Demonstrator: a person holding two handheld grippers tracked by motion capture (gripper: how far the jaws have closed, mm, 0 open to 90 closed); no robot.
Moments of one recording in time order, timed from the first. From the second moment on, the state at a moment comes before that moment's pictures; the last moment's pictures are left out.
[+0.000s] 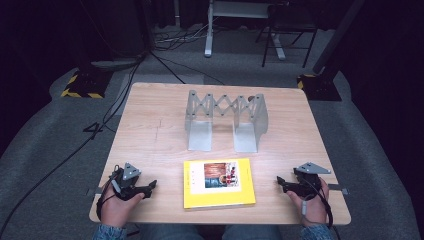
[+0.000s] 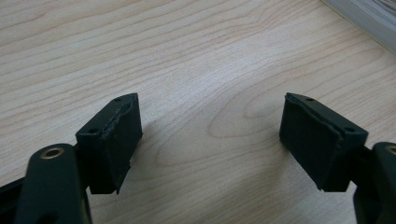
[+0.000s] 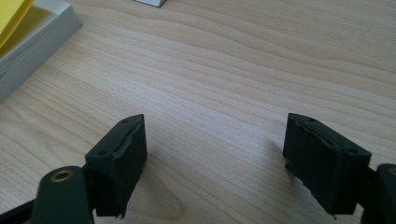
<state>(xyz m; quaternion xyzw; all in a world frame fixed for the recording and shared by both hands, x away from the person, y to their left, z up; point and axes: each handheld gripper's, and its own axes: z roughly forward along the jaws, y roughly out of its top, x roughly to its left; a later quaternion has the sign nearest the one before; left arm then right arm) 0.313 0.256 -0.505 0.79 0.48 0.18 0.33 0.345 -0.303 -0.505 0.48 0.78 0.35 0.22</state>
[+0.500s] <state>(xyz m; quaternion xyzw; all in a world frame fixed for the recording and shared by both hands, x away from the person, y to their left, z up) 0.309 0.242 -0.476 0.78 0.49 0.13 0.36 0.338 -0.283 -0.499 0.45 0.79 0.35 0.20</state>
